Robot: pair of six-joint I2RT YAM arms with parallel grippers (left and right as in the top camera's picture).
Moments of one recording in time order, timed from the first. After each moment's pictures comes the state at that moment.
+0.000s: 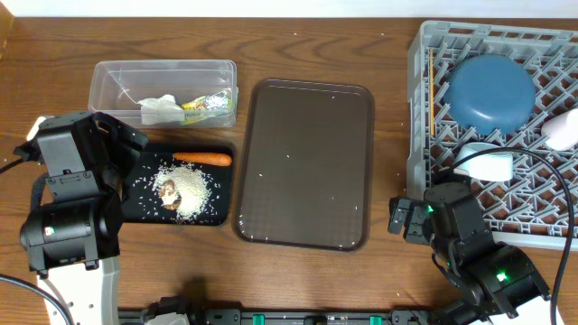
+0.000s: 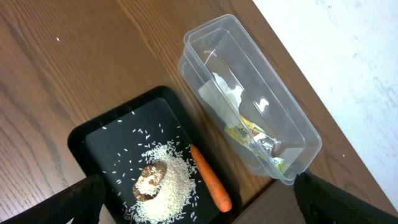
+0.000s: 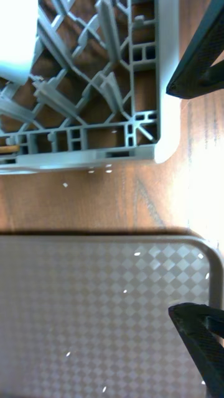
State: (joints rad) left arm 0.17 1.03 1.25 -1.01 -0.22 -0.80; right arm 0.46 0.78 0.73 -0.91 0.20 0.58
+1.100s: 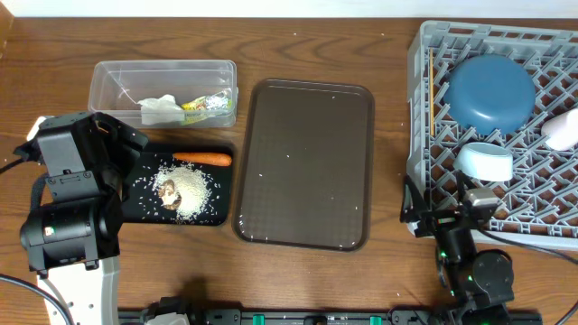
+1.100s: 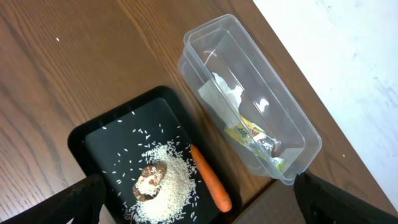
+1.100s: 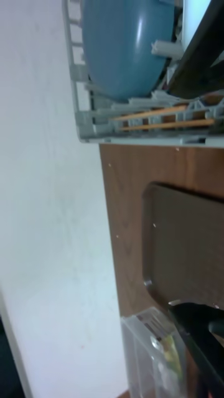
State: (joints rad) left arm 0.17 1.03 1.25 -1.01 -0.22 -0.80; right arm 0.24 0.17 0.10 0.06 0.06 0.25
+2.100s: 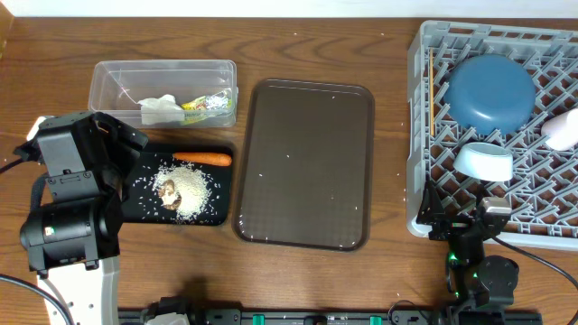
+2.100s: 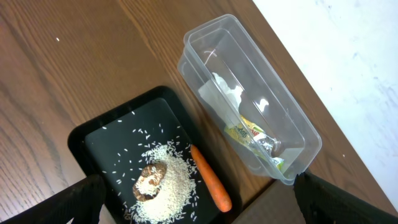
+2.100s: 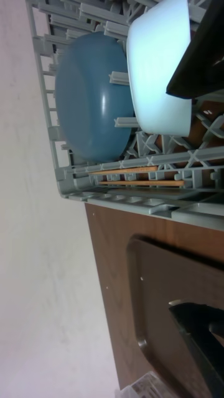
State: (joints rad) left arm 0.17 1.03 1.25 -1.01 -0.22 -0.80; right arm -0.02 0.01 0.01 -0.07 -0.03 0.23
